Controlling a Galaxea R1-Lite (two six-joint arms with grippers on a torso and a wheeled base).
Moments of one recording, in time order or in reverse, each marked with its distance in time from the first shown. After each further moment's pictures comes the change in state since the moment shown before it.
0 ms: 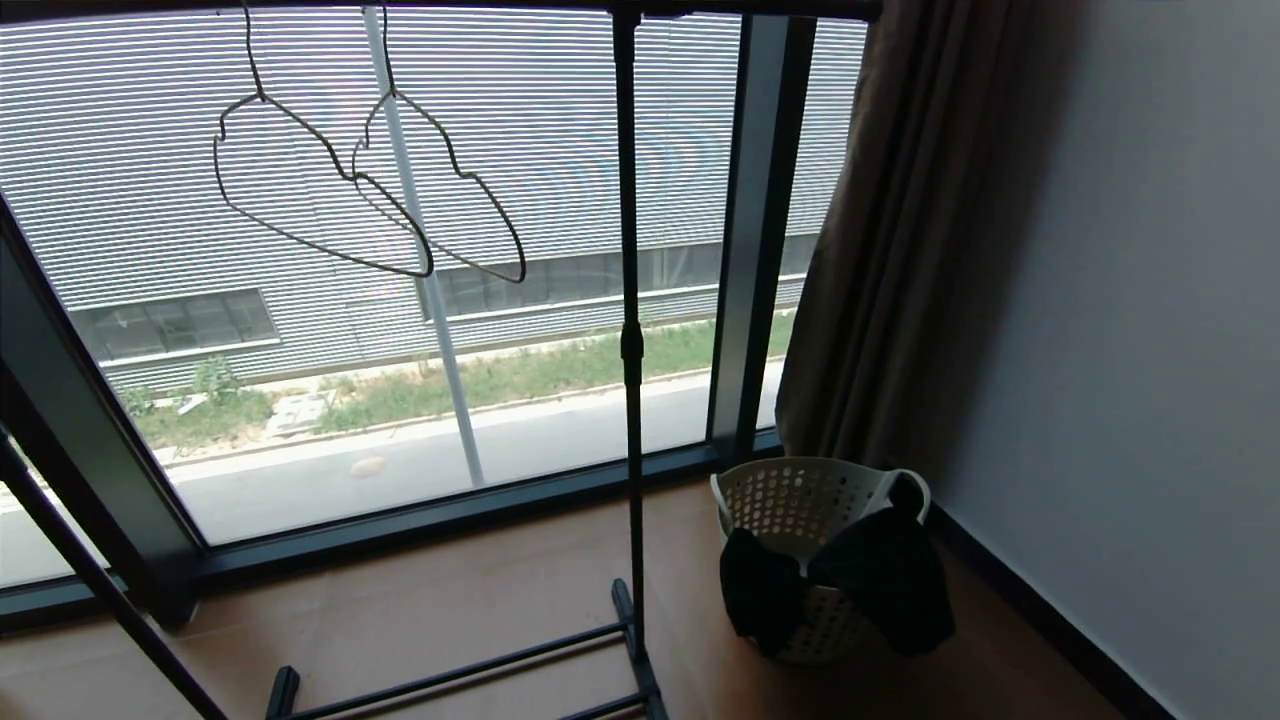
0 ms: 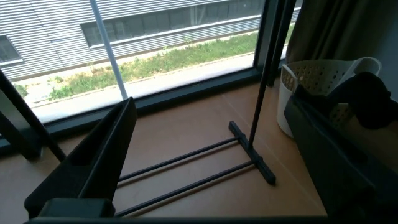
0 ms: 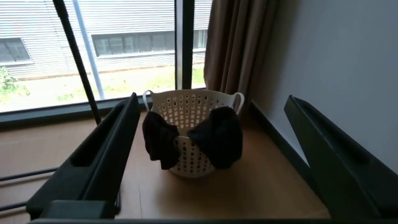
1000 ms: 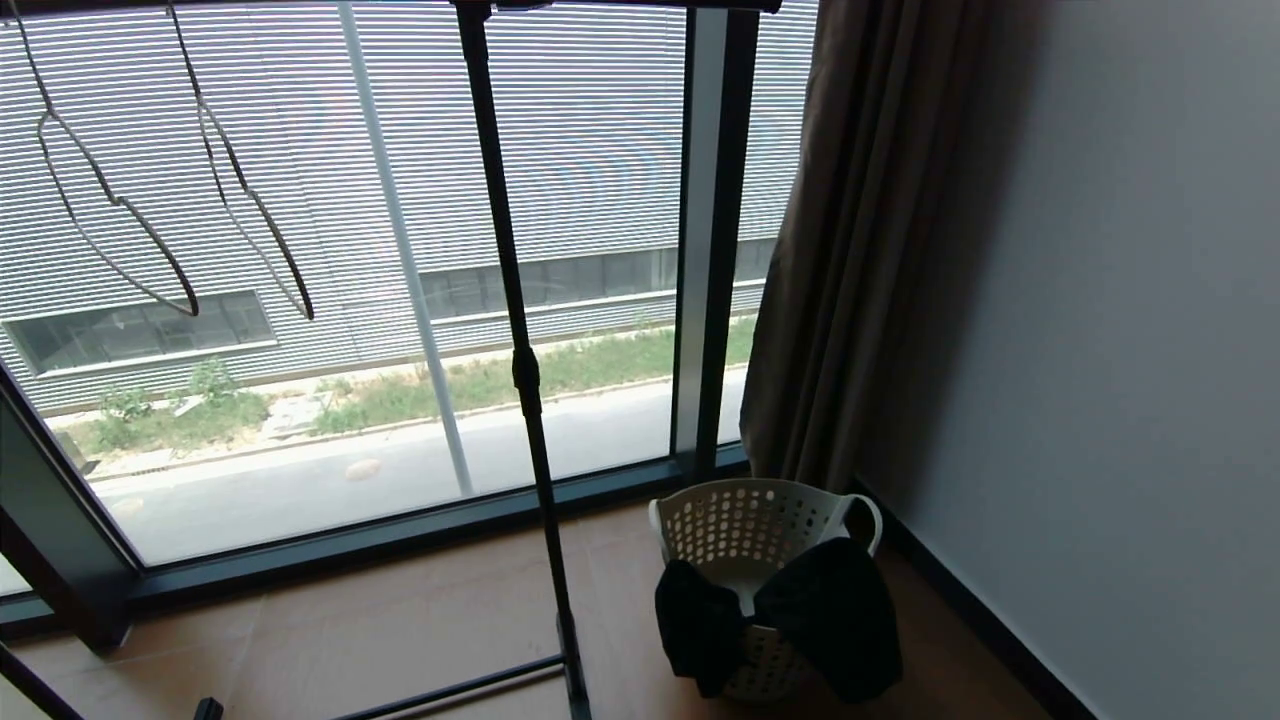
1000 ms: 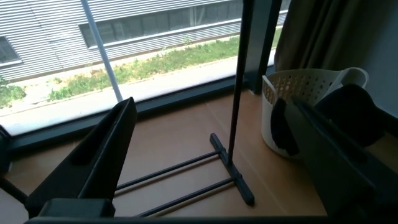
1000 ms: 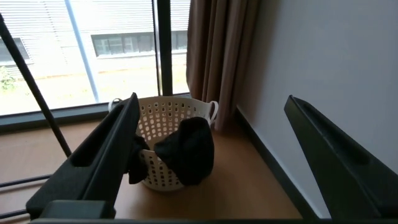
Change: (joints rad) left arm 0.000 0.000 0.000 0.000 0.000 0.000; right arm 0.000 0.000 0.000 0.002 0.000 0.001
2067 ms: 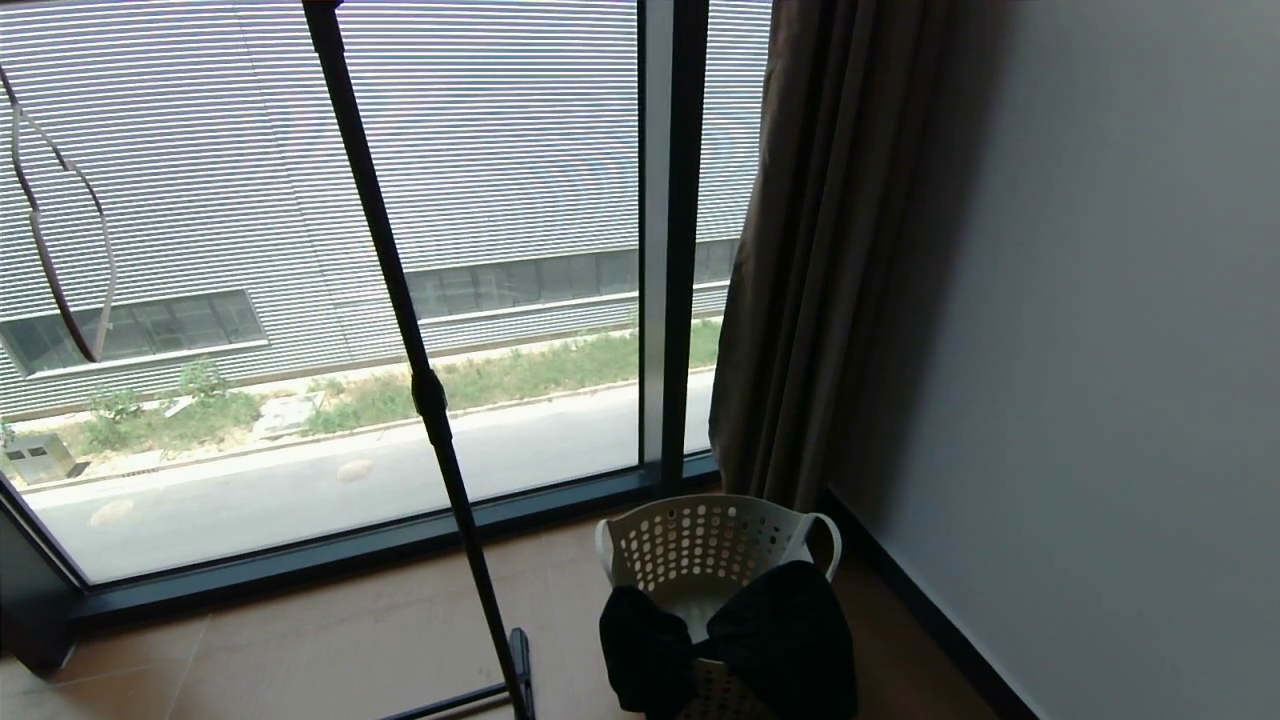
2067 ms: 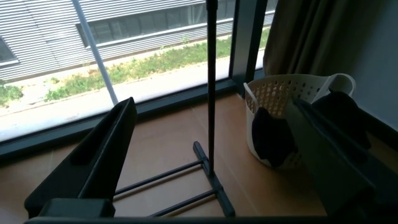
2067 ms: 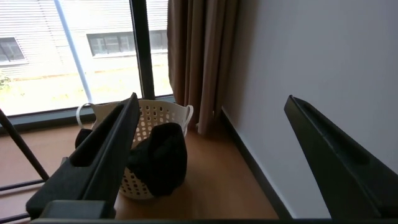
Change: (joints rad) left arm 0.000 0.000 0.001 0.000 0.002 0.000; right arm 0.000 0.000 0.000 0.000 0.000 0.000
